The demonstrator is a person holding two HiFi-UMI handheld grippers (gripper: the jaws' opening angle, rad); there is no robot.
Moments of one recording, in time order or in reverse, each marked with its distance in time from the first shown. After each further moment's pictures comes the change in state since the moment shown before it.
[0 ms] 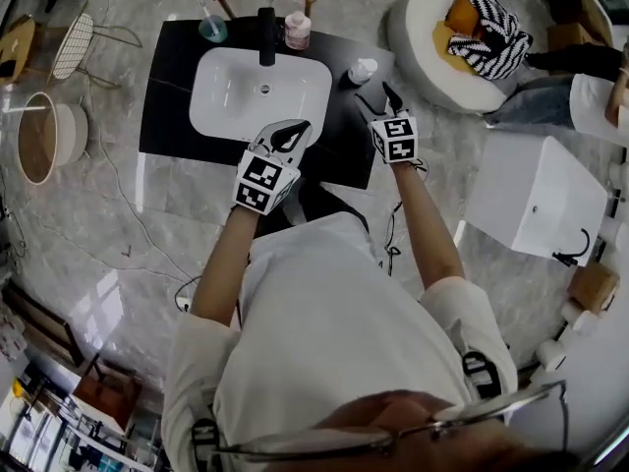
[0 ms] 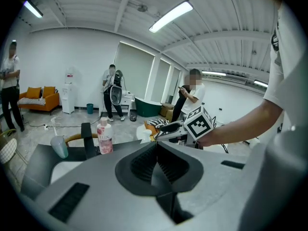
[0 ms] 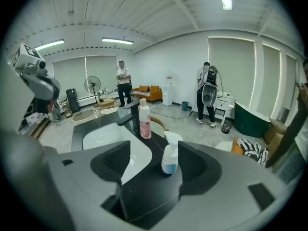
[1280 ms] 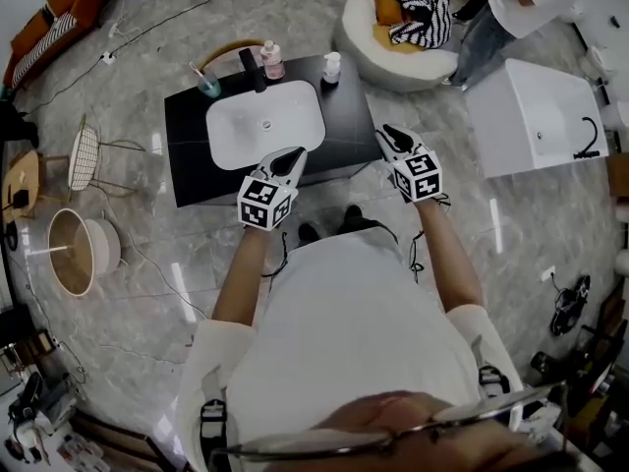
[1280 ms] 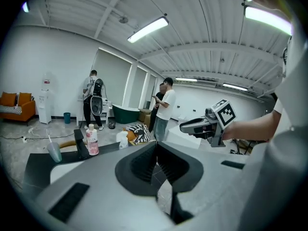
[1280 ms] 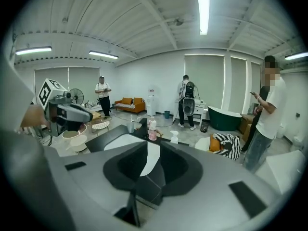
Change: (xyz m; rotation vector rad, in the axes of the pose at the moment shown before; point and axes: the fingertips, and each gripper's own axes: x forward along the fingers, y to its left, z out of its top) left arm -0.154 -0.054 -0.025 0.131 -0.075 -0.266; right arm -0.238 0.152 0.003 0.149 -0.132 -0.235
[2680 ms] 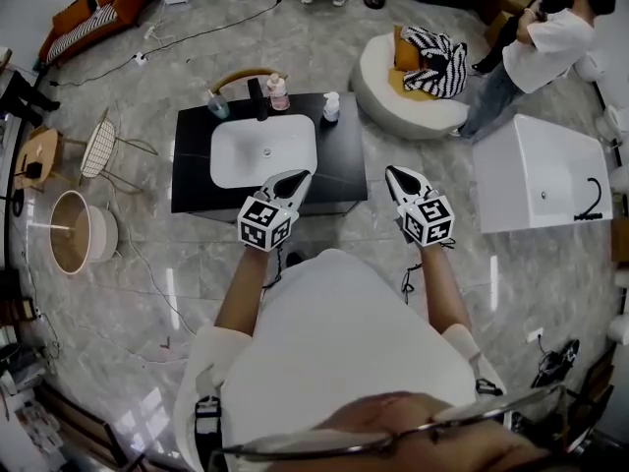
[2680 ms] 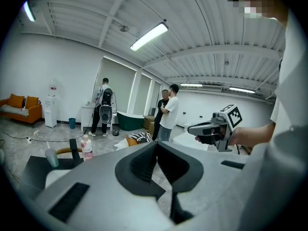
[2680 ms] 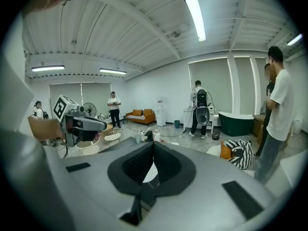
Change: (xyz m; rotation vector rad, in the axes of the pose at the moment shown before) left arm 0.040 -0.057 0.057 -0.013 -0.085 0.081; right arm -0.069 -0.058 0.032 0.031 -0.140 0.158
